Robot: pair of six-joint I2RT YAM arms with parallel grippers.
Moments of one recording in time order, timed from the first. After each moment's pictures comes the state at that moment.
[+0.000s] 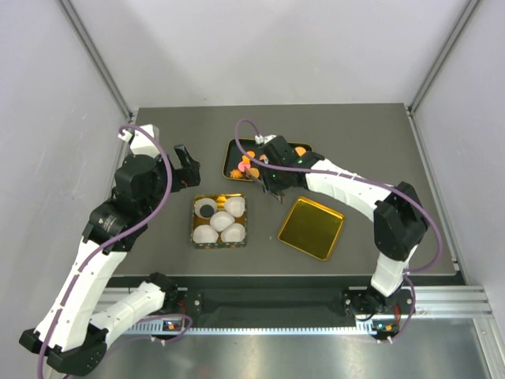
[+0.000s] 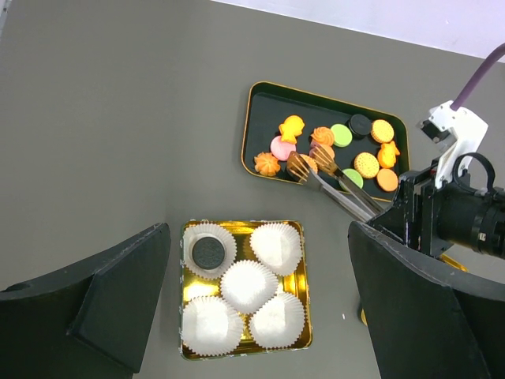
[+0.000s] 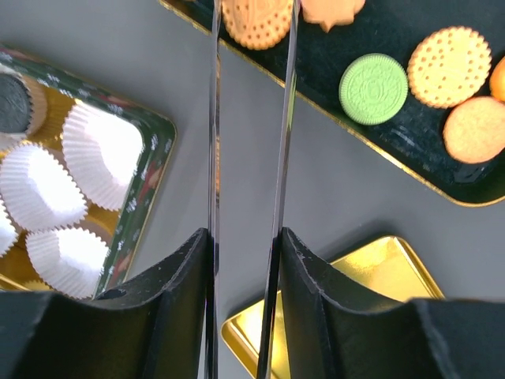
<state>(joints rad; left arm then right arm) -0.47 0.85 1.22 -0.71 -0.33 -0.42 0.77 1.78 1.43 -0.57 0.09 0.31</state>
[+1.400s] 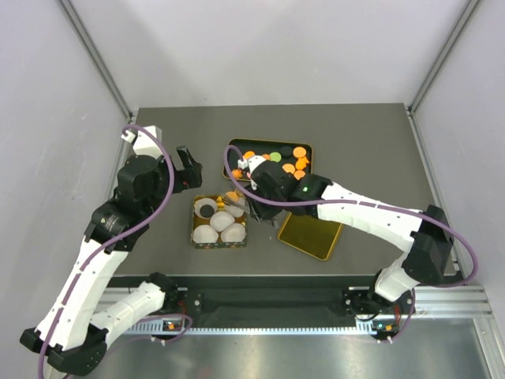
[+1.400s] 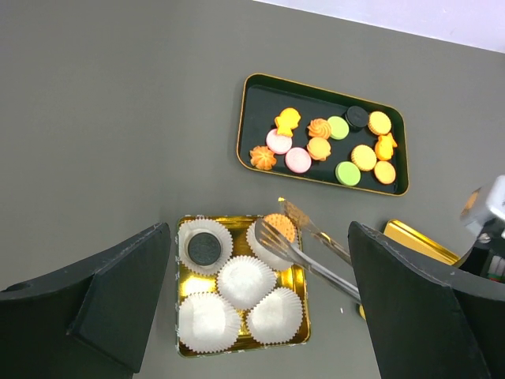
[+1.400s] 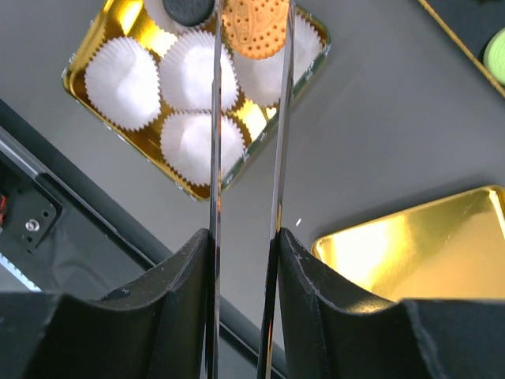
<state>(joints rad) -0.47 0.85 1.20 -0.70 -0.30 -0.42 1.03 1.55 1.37 -0.65 0.09 0.34</state>
